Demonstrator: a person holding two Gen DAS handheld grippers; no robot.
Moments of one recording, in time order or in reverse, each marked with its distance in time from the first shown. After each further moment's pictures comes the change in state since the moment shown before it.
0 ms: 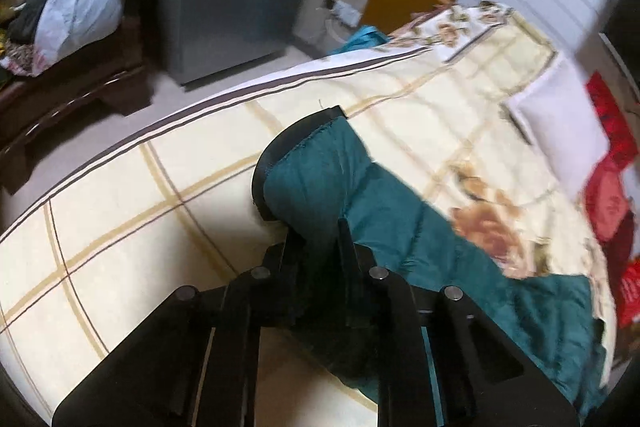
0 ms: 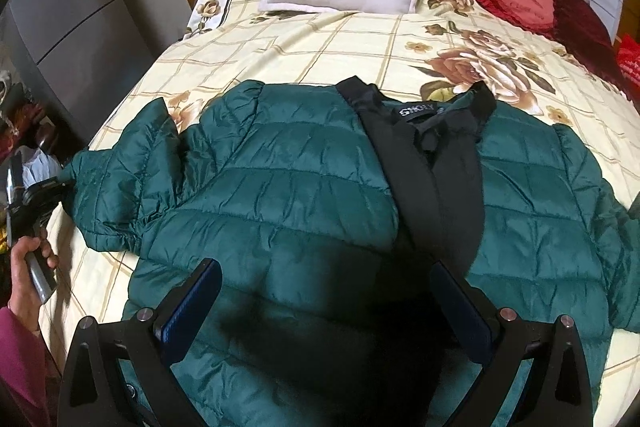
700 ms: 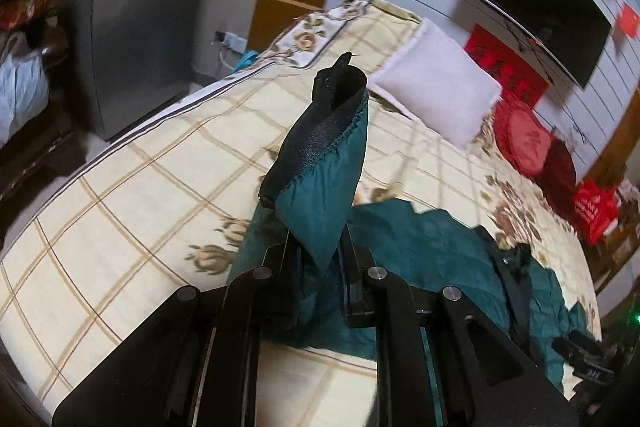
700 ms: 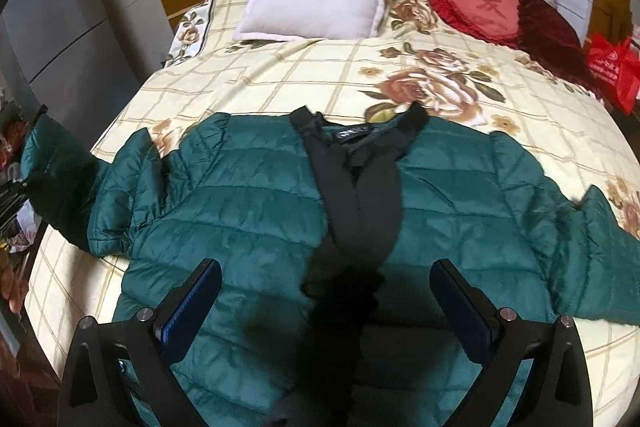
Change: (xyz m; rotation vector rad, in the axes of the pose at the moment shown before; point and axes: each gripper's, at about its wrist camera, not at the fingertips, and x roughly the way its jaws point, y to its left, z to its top) left arm -0.131 -0.137 -0.061 0.259 -0.061 -0.214; right arm -0.054 -0.042 -0.009 0.043 -0.068 -0.068
